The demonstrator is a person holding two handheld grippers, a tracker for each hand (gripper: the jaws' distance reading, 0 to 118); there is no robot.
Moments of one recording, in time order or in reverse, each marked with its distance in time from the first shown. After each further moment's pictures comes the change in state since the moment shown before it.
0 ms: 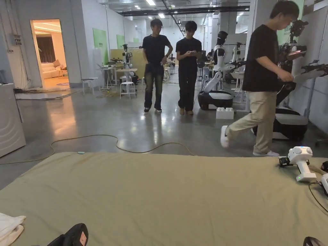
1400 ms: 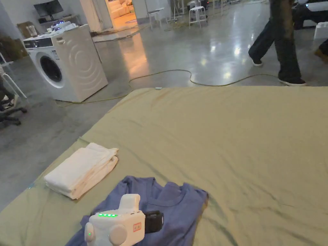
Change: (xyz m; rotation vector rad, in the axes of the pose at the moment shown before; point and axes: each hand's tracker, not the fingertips) left arm -0.247 -0.184 -0.203 -0.826 0.236 -0.021; right arm -0.022 -0.068 -0.057 -0.446 0.025 -0.140
